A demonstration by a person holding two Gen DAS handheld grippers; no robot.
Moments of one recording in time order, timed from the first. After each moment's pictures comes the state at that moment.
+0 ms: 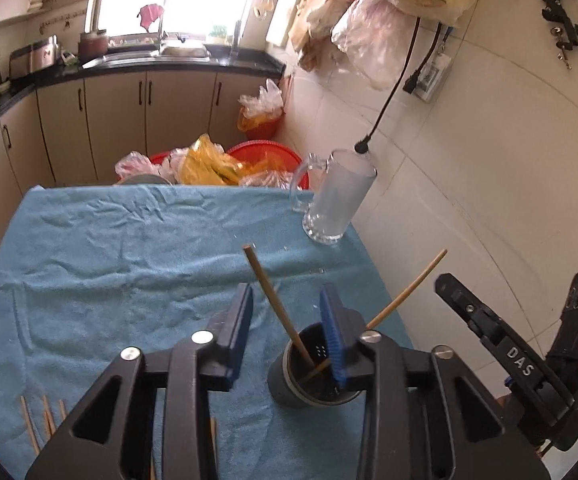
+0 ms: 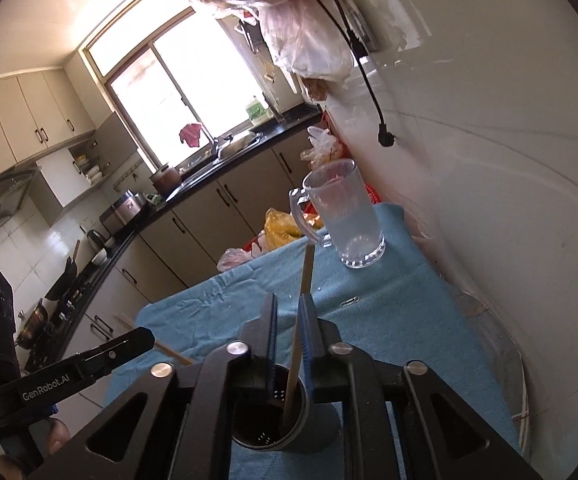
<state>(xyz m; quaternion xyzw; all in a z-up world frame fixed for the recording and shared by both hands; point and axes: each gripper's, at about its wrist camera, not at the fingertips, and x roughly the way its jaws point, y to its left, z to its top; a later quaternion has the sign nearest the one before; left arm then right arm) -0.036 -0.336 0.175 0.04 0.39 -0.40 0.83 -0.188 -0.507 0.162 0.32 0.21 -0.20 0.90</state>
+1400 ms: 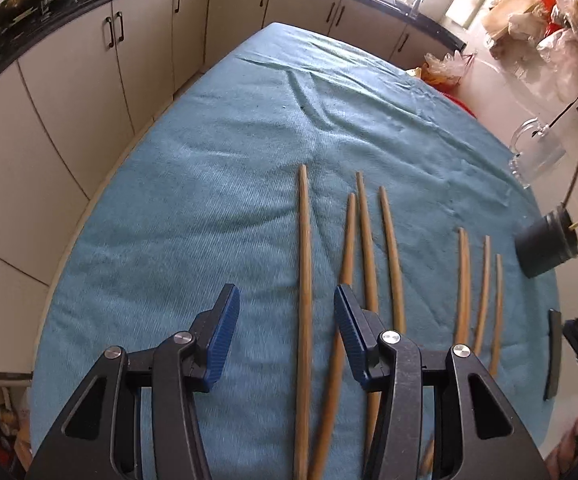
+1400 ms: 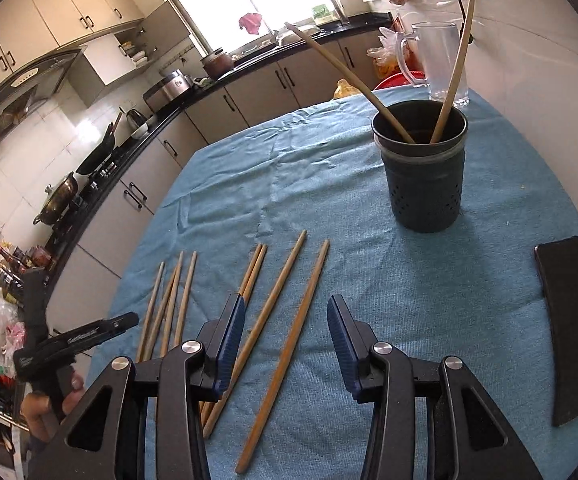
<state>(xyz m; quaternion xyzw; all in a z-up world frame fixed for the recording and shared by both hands) -0.021 -0.027 0.030 -0.01 0.52 -0.16 0.84 -0.201 -0.319 0.087 0.28 0.37 -0.07 0.88</state>
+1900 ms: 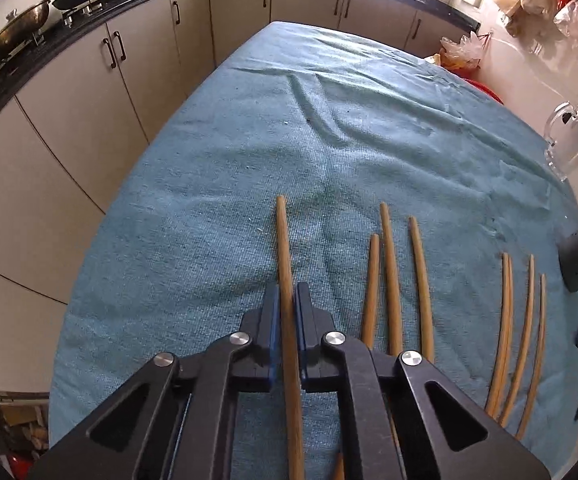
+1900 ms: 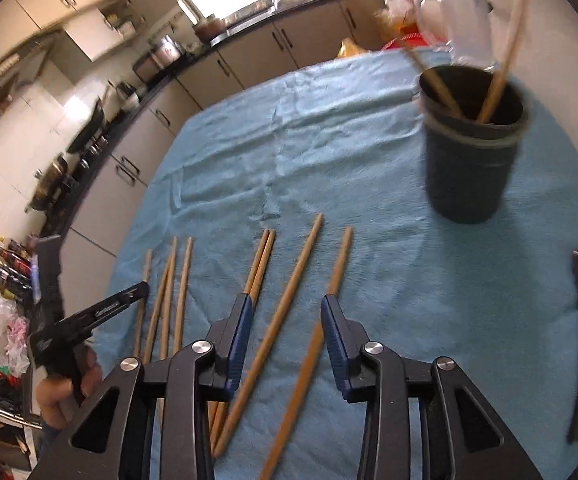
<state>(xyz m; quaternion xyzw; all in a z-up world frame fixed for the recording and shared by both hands) 0.015 -0.058 0.022 0.05 0.52 -0.13 0.84 -0.137 -0.316 0.065 0.30 0.45 -0.05 0.84</state>
